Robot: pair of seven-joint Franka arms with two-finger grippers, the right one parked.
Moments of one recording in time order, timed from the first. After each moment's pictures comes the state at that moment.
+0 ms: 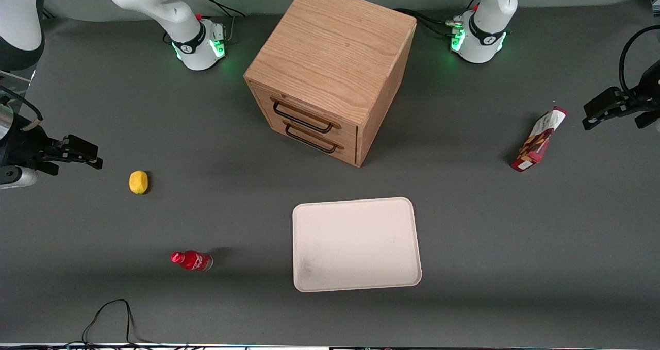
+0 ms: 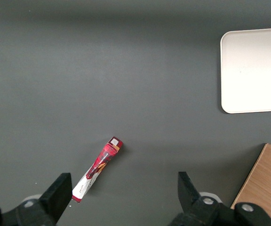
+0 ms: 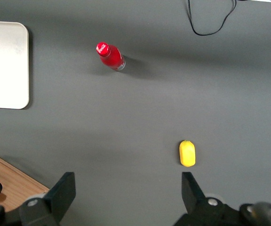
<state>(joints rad) -0.03 -0.01 0.01 -1.54 0.02 1.58 -0.03</state>
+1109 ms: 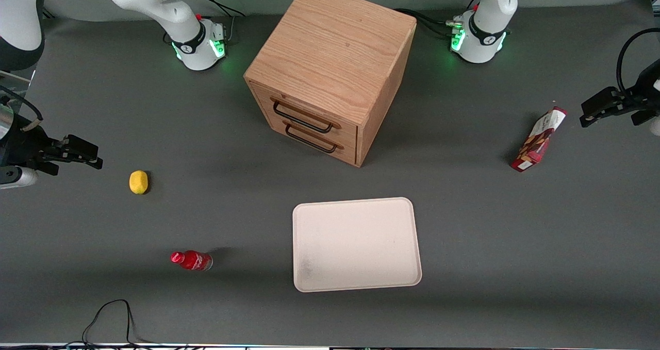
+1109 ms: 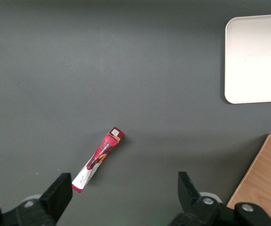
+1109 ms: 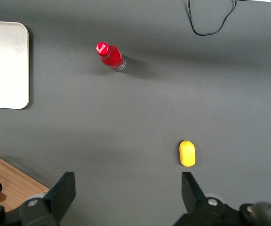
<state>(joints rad) -0.02 0.00 0.01 -1.54 0.02 1.54 -0.02</state>
